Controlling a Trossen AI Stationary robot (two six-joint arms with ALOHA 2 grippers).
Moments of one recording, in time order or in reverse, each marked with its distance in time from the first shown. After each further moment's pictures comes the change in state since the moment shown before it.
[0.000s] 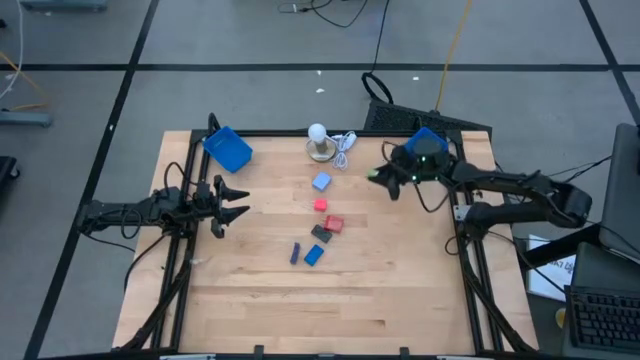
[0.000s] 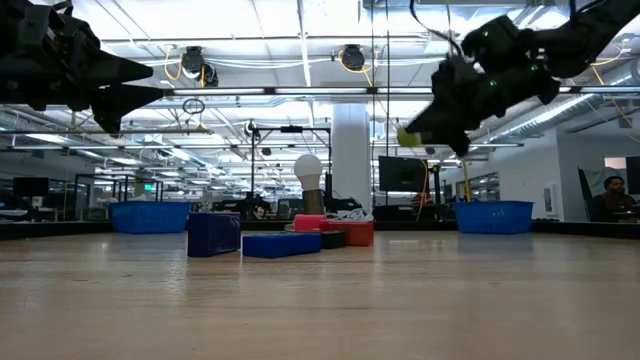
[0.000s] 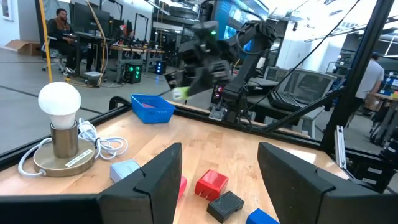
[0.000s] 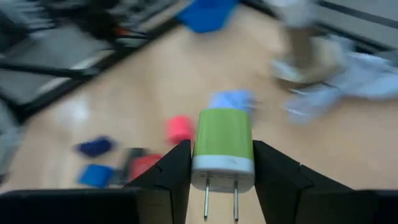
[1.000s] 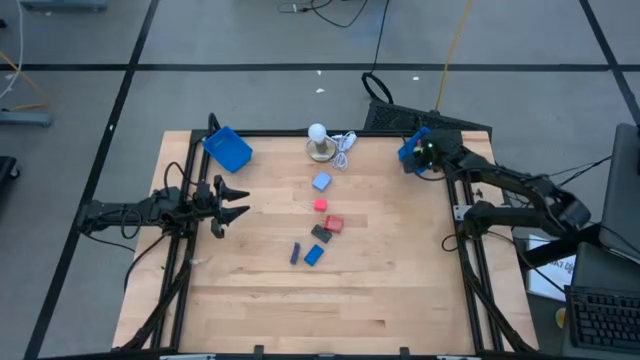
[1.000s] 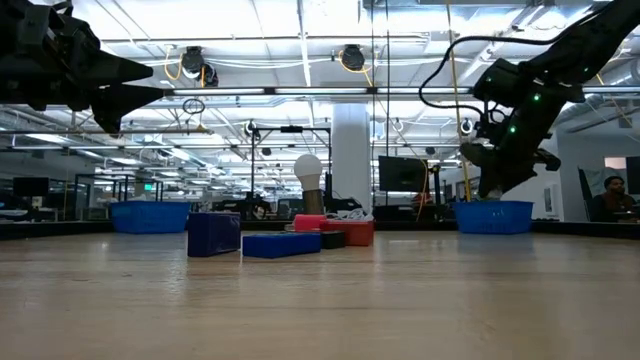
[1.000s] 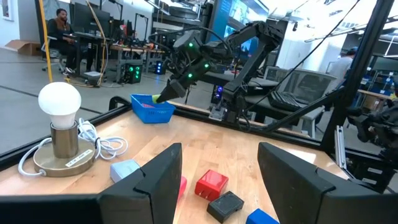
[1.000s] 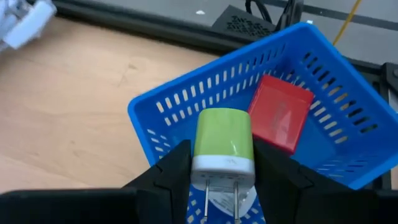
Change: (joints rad) left arm 0.000 0.000 0.000 0.000 0.000 0.000; right arm -0.328 -0.017 0.001 -0.448 0.655 0.047
